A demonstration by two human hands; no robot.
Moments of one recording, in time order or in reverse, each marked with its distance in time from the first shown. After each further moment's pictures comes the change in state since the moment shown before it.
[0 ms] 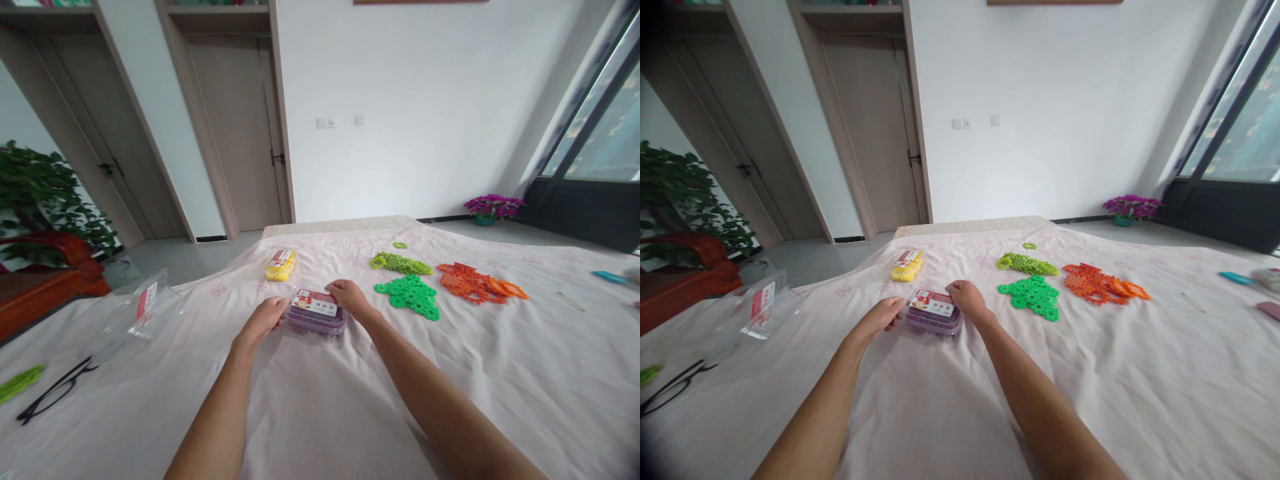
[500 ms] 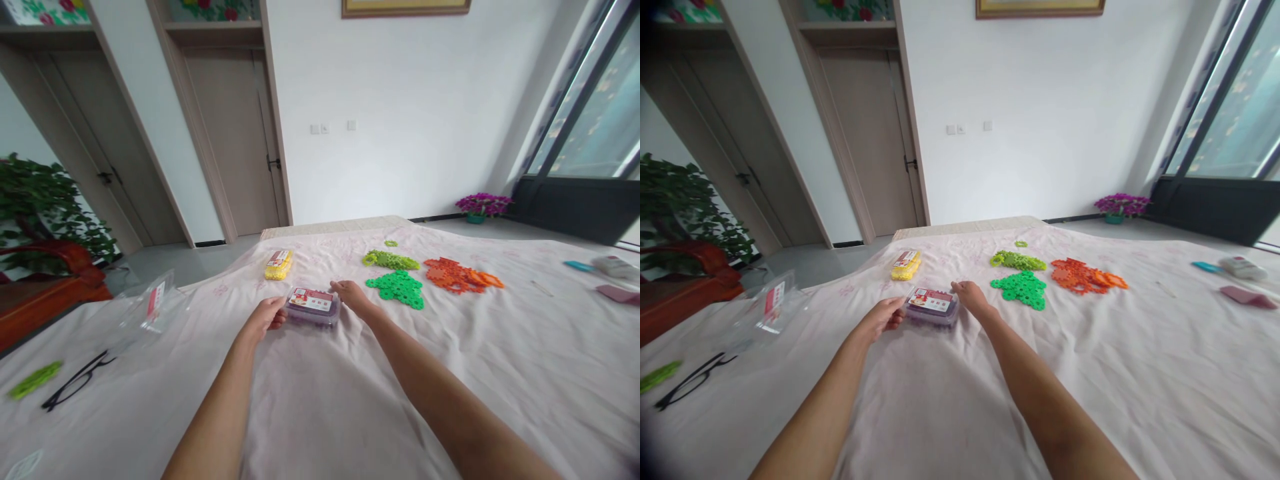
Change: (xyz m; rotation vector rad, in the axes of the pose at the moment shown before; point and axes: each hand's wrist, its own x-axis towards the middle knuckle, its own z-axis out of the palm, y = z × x) left_hand -0.026 0.005 0.010 -0.179 0.032 -0.092; right_hand -0.021 0.013 -0.018 0.163 -0.015 0.076
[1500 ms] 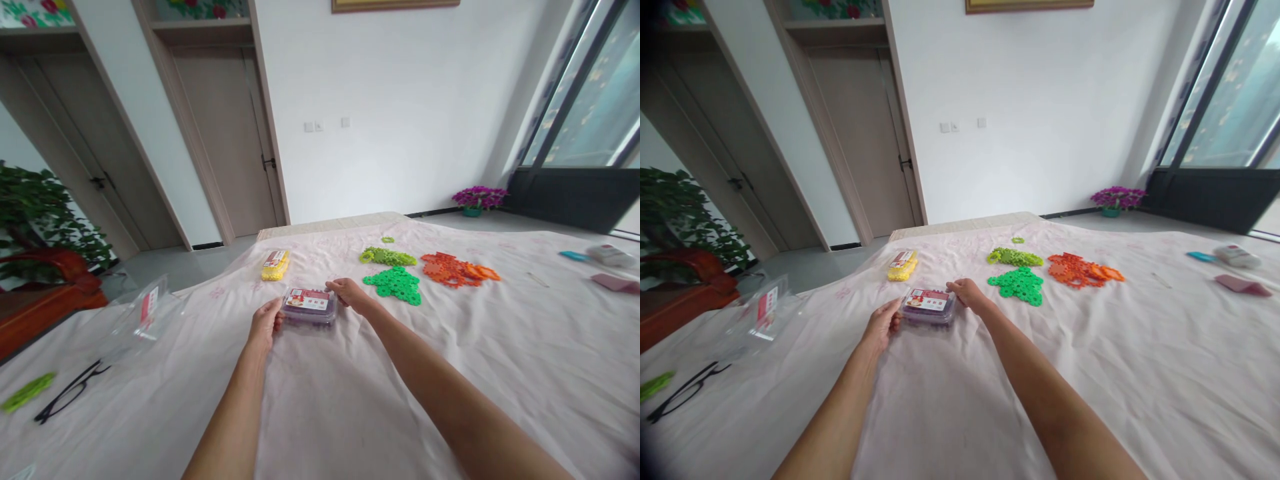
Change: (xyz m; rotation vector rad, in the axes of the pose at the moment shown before) left_hand 0.007 -0.033 0.019 -0.272 0.176 0.128; right_hand 0.007 0.013 0.000 0.230 -0.129 0.028
